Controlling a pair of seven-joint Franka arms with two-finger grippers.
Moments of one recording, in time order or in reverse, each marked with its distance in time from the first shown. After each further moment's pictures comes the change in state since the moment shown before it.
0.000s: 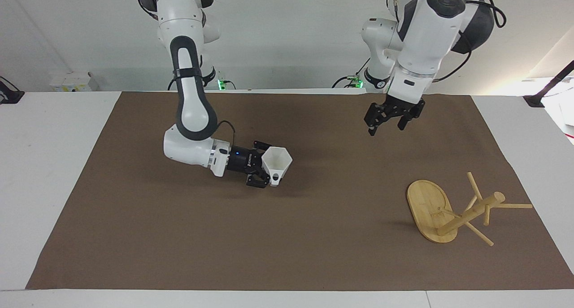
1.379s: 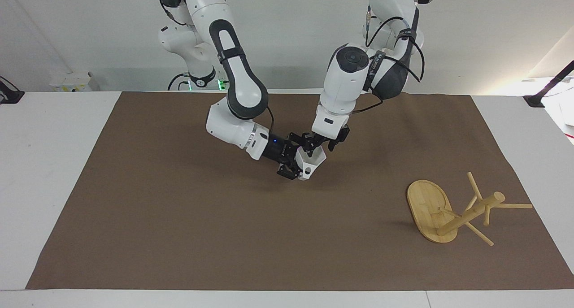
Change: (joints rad) left arm -0.165 0.226 0.002 0.024 -0.072 0.161 -0.185; right arm 0.196 -0.018 -0.002 0.001 0.101 0.280 0.056
